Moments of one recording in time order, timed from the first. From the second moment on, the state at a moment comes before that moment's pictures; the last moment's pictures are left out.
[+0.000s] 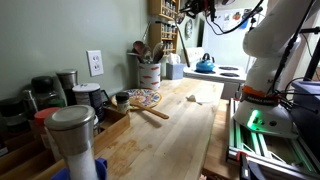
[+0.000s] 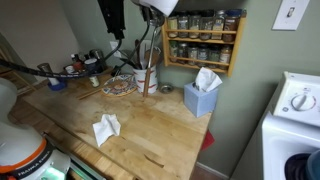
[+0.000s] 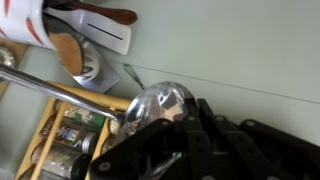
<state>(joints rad) -0.57 -0.35 -0.37 -2.22 1.17 1.72 -0.42</state>
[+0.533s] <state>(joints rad) -0.50 -0.33 -0.34 -2.23 0.75 1.93 -0.40</state>
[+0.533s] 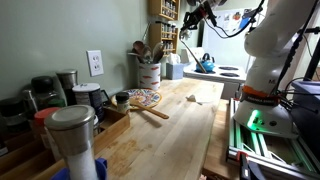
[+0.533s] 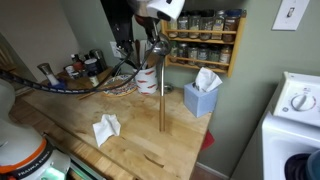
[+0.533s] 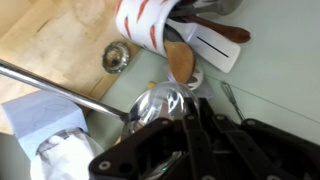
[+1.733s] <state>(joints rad) -0.33 -0.17 -0.27 -2.32 0.06 2.03 -0.22</state>
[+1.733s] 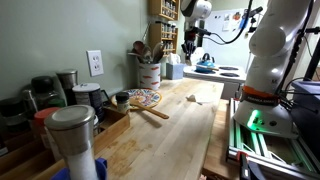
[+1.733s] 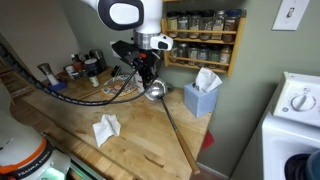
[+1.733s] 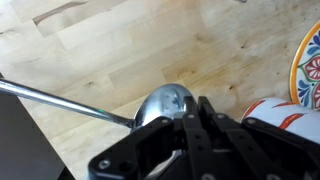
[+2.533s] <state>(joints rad) -0.31 -0.09 -0.27 -2.30 0.06 2.00 -0.20</state>
